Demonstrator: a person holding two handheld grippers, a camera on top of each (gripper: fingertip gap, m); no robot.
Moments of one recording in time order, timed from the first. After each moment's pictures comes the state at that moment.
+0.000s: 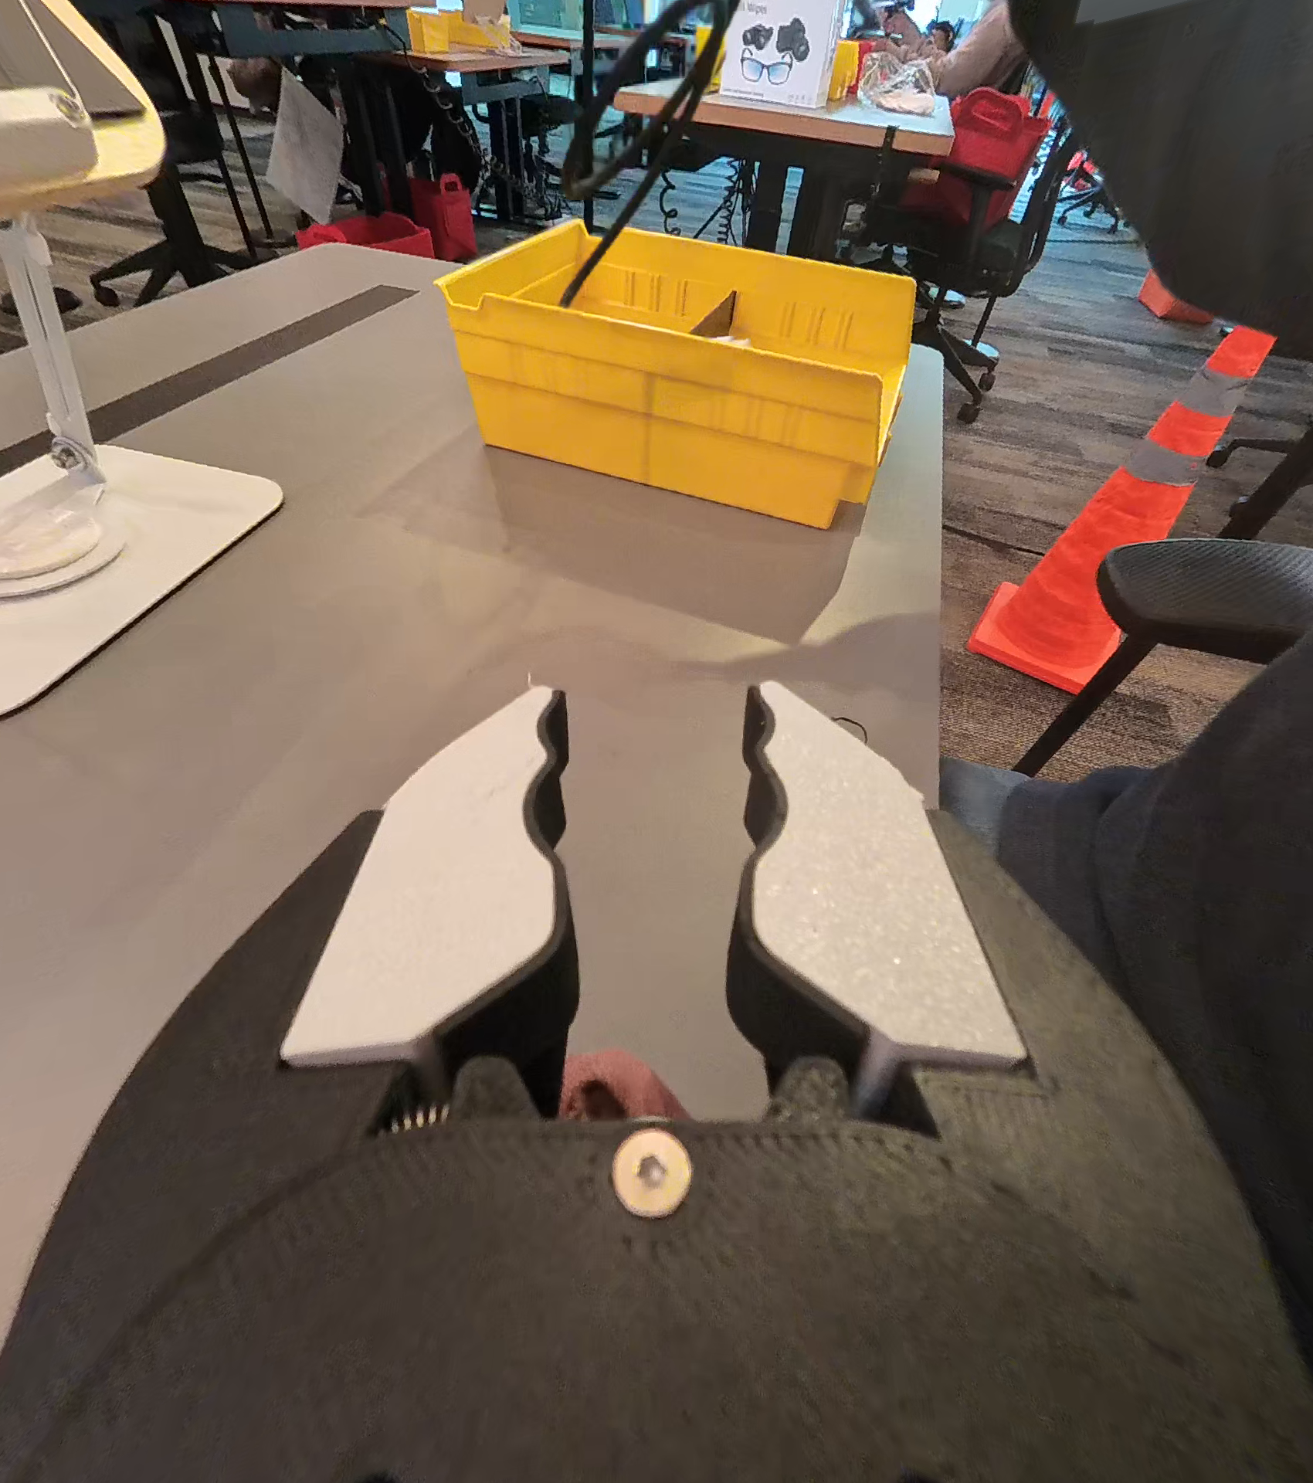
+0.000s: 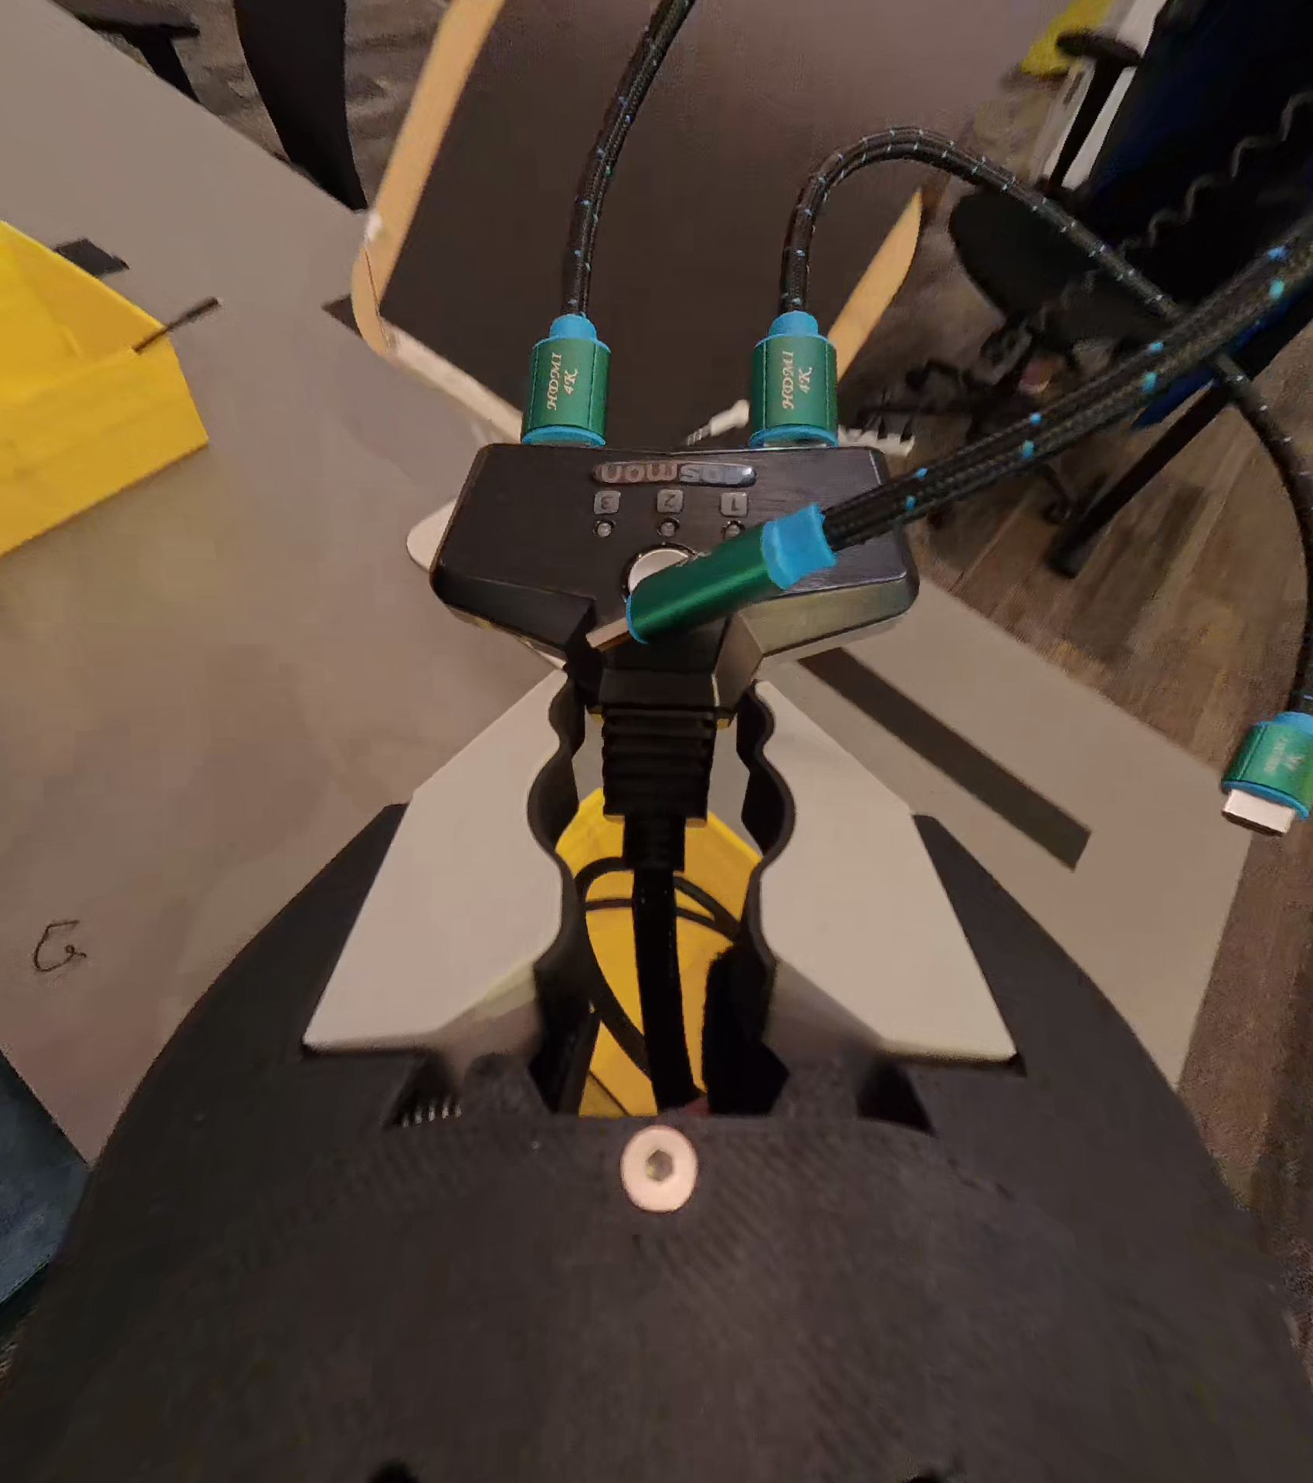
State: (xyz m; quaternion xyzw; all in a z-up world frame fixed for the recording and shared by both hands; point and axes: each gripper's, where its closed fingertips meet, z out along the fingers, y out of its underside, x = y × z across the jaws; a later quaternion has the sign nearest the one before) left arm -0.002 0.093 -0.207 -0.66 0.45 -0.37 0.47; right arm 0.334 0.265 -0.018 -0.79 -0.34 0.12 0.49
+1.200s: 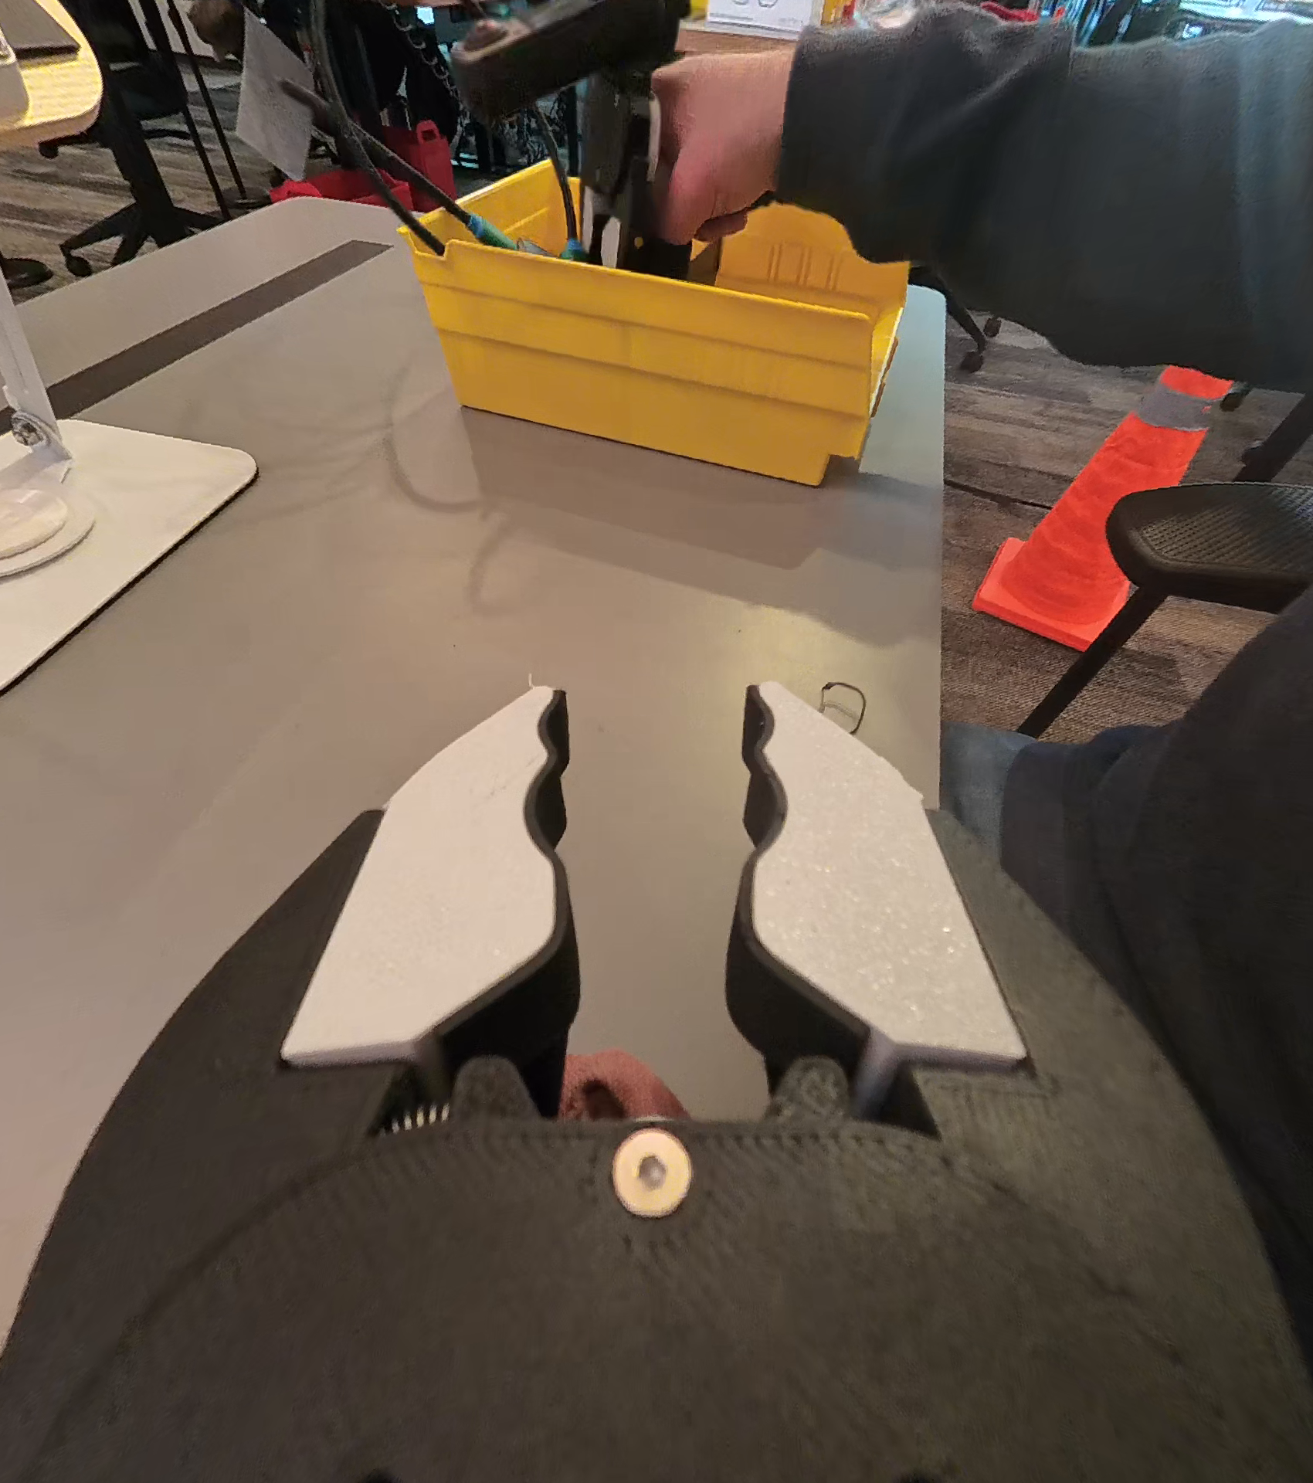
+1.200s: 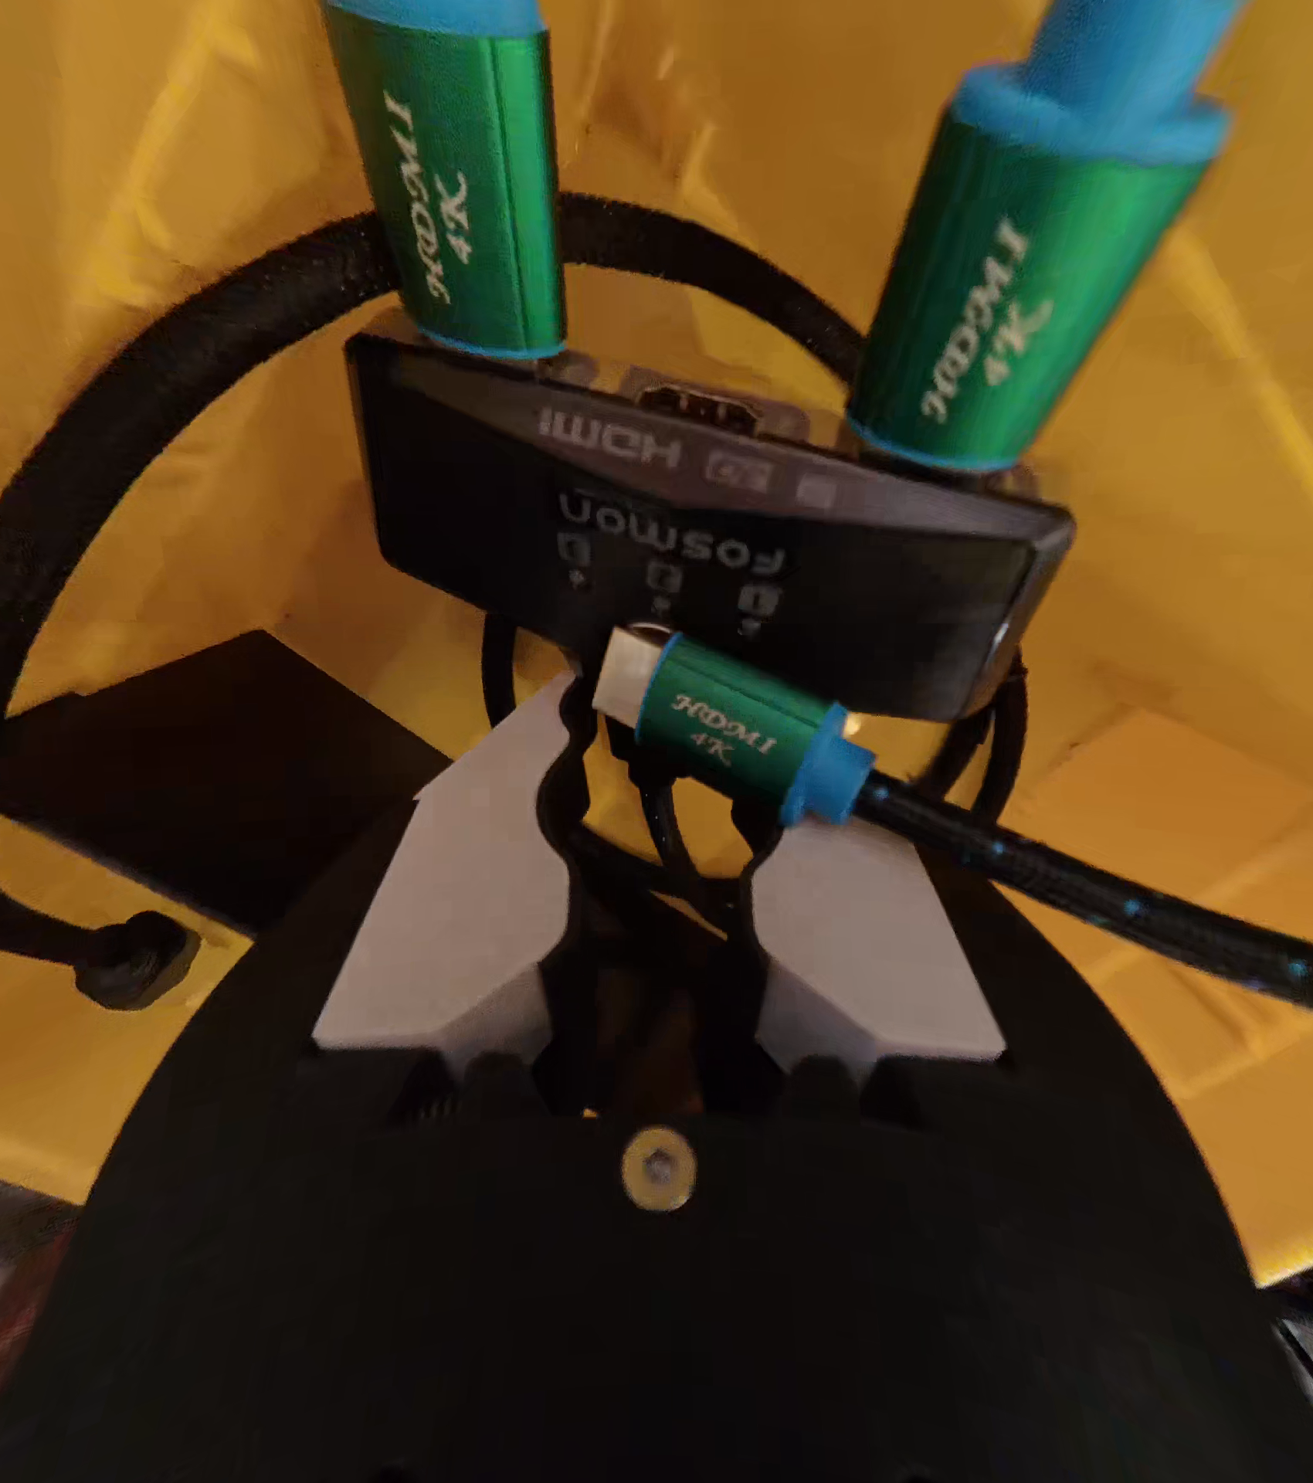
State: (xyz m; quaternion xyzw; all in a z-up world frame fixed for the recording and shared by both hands) left arm 0.000 0.087 -0.218 -0.67 0.47 -0.36 0.45; right arm 0.384 0.249 -0.324 -0.94 -0.35 0.00 0.05
